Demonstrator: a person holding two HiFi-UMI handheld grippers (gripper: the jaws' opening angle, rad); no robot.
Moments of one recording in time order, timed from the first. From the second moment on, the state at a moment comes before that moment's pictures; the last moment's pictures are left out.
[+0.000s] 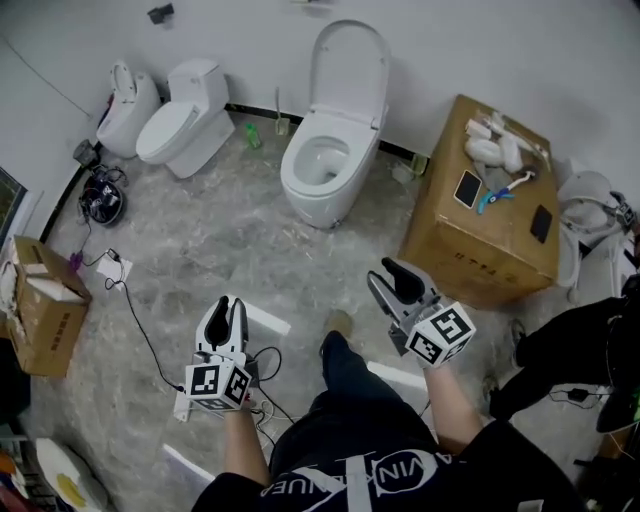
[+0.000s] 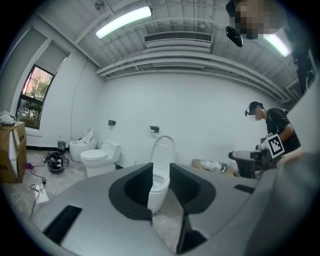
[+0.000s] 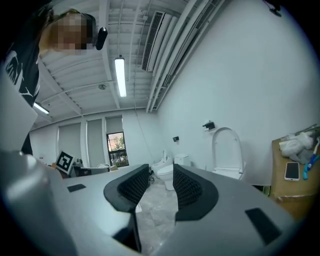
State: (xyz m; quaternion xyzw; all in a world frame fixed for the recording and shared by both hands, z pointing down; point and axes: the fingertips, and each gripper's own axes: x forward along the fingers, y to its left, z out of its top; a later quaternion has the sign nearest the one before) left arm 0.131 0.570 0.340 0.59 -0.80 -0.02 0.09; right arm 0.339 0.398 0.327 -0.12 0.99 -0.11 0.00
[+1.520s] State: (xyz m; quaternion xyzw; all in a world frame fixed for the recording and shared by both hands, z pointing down) left arm -0.084 0.206 0.424 0.71 -0.68 0.02 0.17; right arm 0.136 0.150 0.432 -0.22 0.95 -0.20 -0.08
